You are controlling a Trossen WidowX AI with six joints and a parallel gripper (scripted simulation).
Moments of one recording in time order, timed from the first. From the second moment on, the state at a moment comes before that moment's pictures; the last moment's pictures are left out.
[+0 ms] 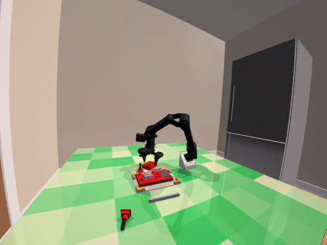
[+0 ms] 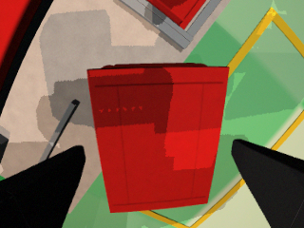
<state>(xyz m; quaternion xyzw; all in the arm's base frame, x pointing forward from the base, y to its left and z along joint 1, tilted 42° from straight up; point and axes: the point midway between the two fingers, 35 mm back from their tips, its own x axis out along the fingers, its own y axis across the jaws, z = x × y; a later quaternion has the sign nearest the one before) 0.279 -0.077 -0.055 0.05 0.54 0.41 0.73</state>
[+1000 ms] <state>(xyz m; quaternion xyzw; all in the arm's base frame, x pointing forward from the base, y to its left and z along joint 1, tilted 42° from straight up) 0.279 -0.068 -0.065 0.05 0.54 0.41 0.73</state>
